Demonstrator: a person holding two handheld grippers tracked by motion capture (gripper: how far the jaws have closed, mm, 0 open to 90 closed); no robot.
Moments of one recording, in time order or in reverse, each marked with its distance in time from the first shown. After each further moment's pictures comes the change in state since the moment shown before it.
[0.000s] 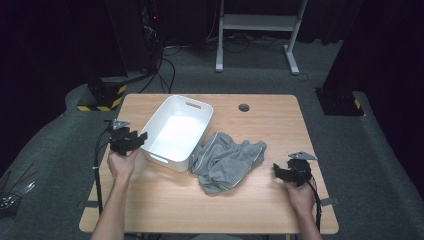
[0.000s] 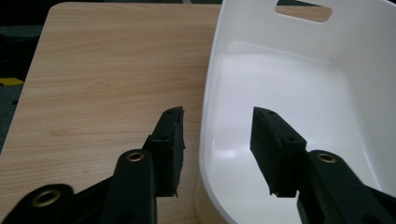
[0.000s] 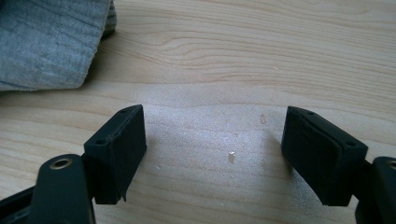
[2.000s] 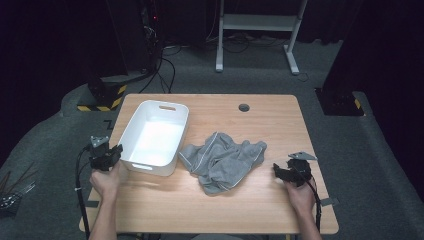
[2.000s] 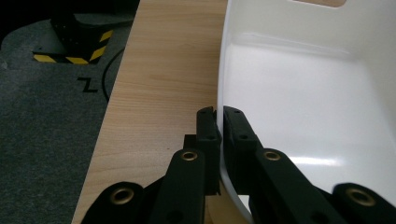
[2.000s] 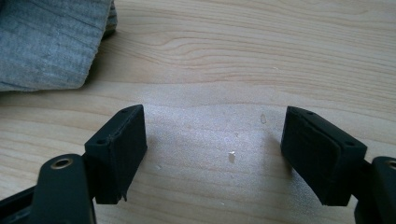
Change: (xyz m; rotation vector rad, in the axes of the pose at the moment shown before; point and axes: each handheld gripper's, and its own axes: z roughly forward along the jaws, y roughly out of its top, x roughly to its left) left arm 0.034 -0.047 -0.039 -0.030 0.184 -0.094; right arm 0.001 0.000 0.000 0.001 -0.002 0.003
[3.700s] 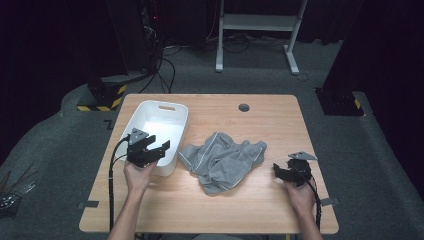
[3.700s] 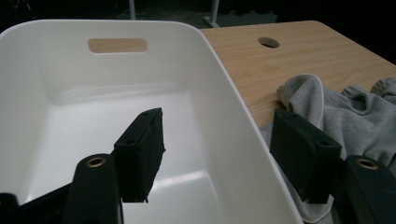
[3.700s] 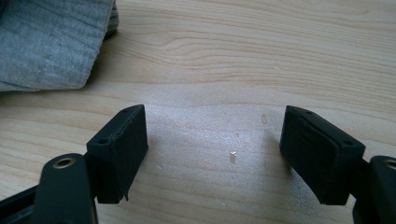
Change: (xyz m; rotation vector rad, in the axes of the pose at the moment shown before) left arm -0.116 0.023 -0.009 -0.096 -0.367 0.198; right arm 0.000 0.000 0.000 -0.002 0.005 -0.001
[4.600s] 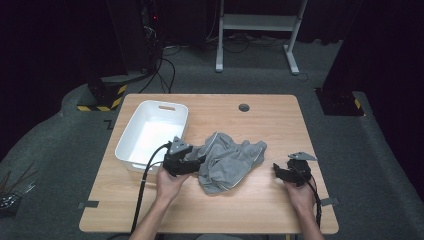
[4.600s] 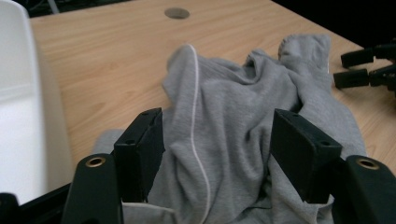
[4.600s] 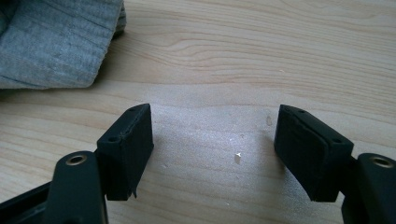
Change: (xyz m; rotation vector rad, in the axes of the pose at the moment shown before) left arm -0.091 -0.013 0.044 0.098 -0.197 0.138; right arm 0.001 0.000 -0.001 -0.006 0.014 -0.018
